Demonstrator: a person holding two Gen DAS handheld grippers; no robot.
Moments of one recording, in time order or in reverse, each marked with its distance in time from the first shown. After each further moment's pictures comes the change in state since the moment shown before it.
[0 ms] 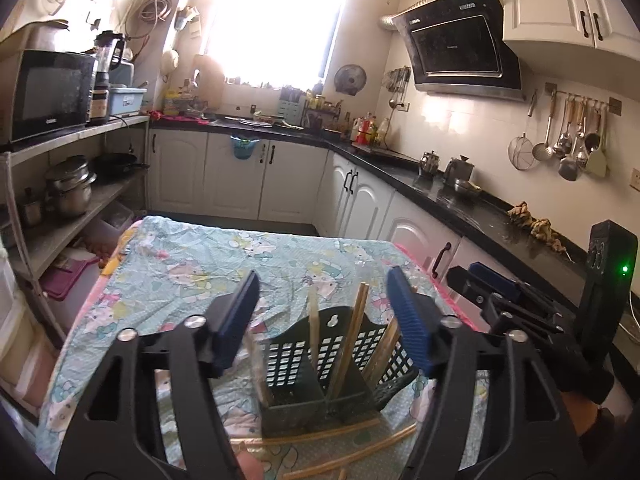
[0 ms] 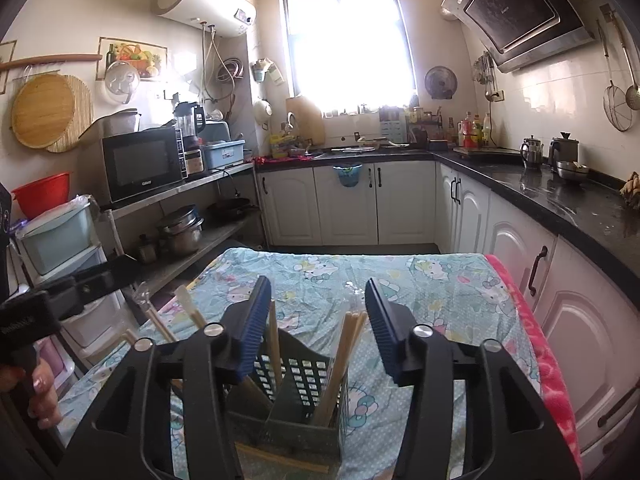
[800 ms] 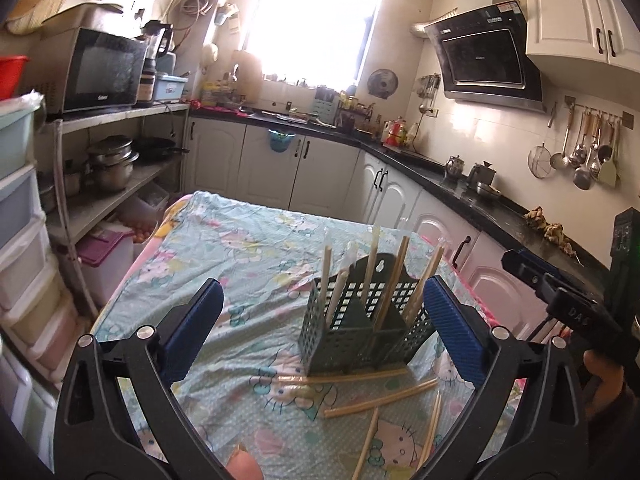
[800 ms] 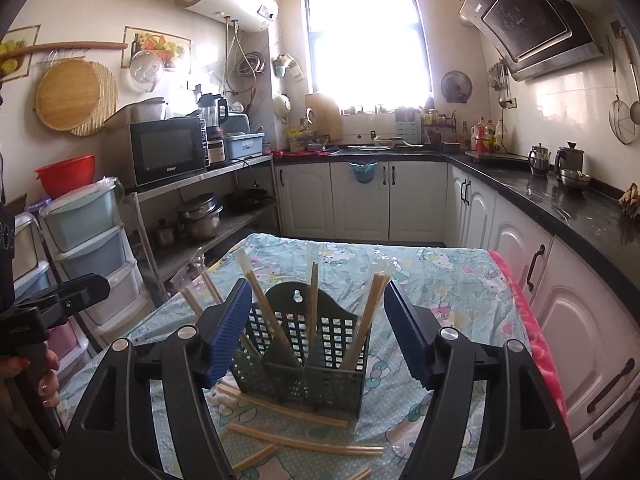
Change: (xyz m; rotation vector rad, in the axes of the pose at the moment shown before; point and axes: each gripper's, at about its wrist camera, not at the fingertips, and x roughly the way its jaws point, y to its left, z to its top) left arm -0.074 0.043 -0.050 -0.076 0.002 0.083; right arm -0.056 0.033 -0.018 -0.049 0.021 0.038
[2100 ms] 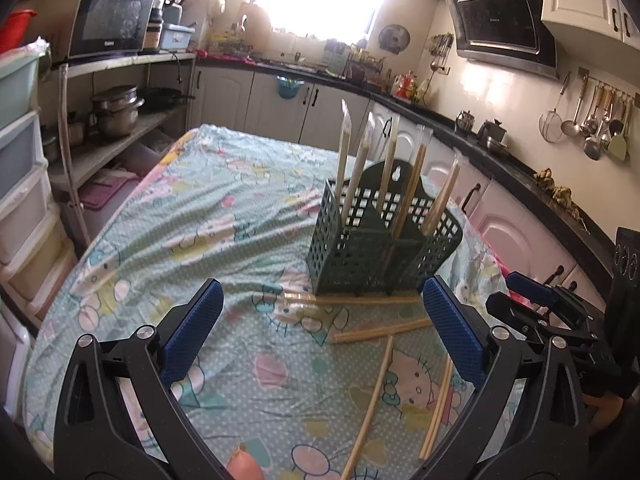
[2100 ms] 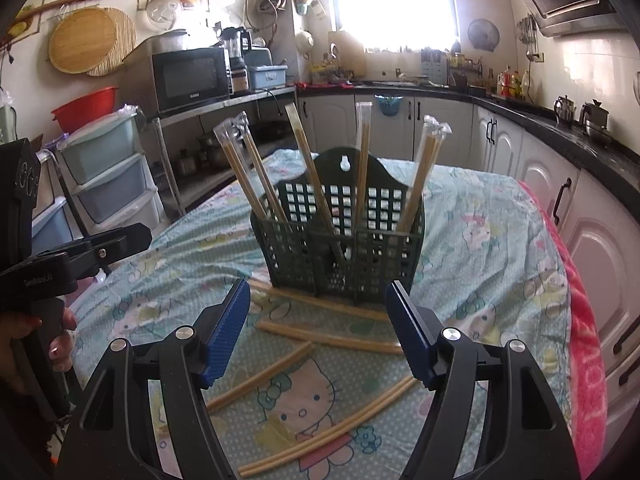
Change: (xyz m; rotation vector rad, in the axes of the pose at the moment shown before) left arm 0.011 0.005 -0.066 -0.028 0.178 0.017; right arm 0.005 0.034 -0.089 -0.028 0.239 0.064
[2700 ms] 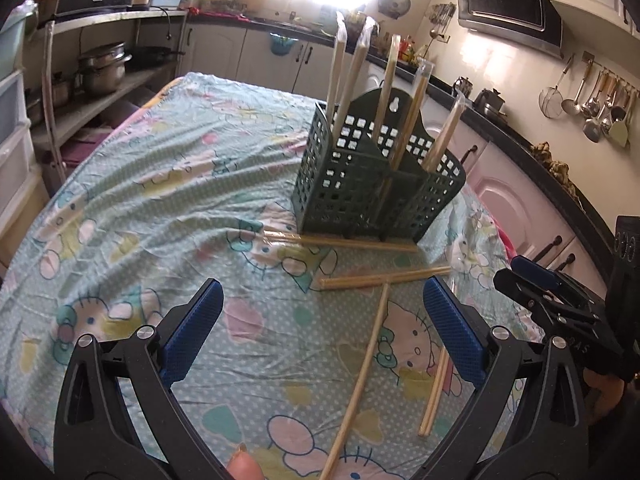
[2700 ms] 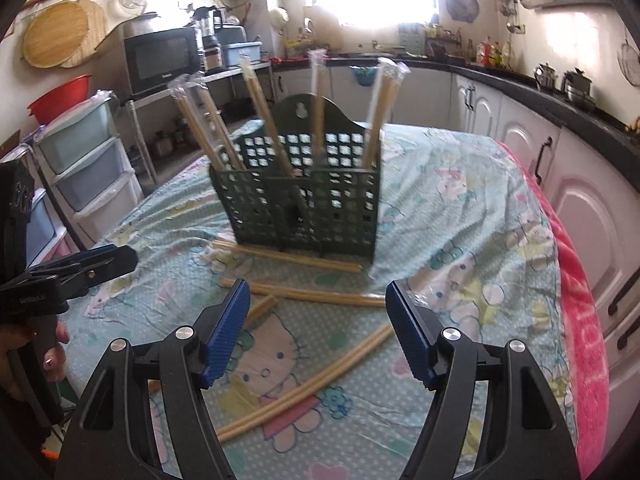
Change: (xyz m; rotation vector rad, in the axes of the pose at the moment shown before) left arm 0.034 -0.003 -0.036 -0.031 0.142 -0.051; right arm 0.008 -0.032 -0.030 0.070 0.091 -0.065
